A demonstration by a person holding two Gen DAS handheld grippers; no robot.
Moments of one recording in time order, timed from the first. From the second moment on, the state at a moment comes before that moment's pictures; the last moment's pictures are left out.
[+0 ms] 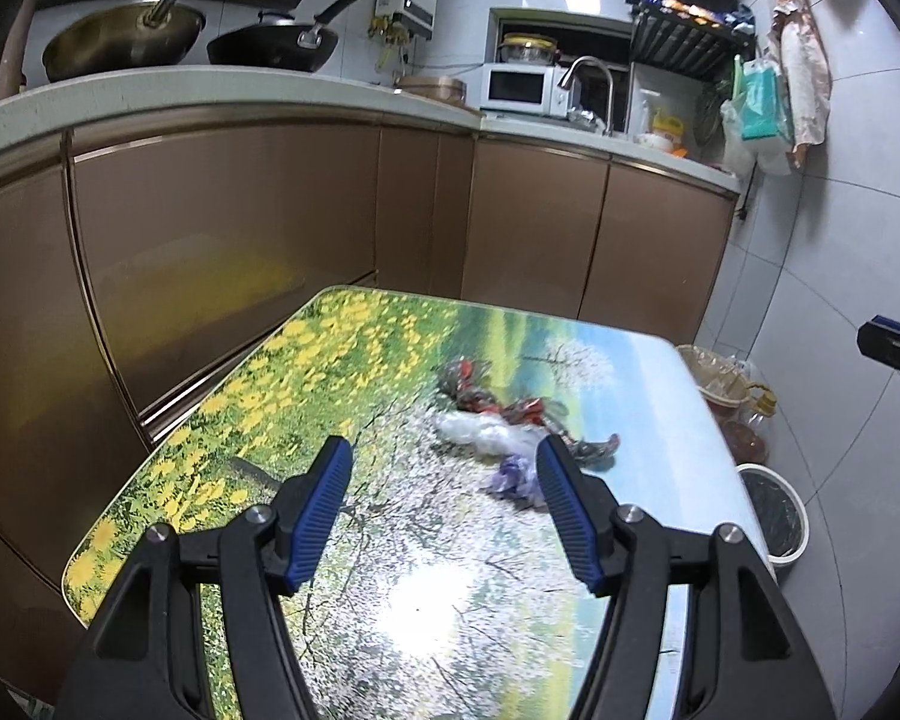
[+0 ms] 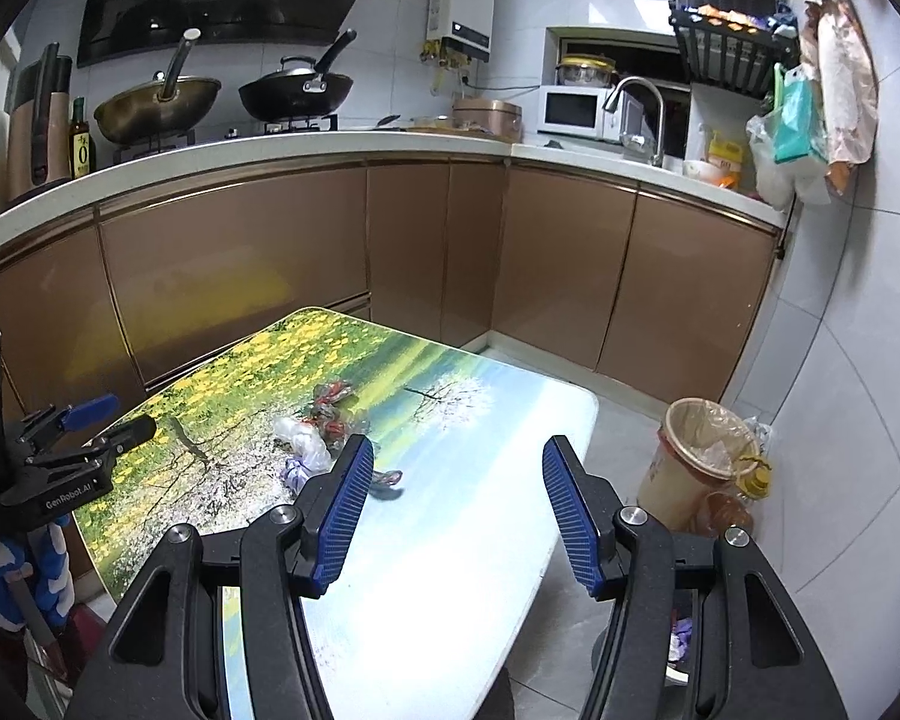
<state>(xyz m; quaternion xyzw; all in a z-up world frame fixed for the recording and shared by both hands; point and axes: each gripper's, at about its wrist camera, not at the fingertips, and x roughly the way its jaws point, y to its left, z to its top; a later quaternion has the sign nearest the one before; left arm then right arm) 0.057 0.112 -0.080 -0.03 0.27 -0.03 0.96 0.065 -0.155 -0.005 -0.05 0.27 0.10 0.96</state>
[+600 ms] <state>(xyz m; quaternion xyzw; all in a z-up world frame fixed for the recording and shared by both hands) 0.131 0.099 -0.151 -0.06 0.37 -0.13 0.92 0.159 -0.115 -0.086 -0.05 0.35 0.17 0.92</state>
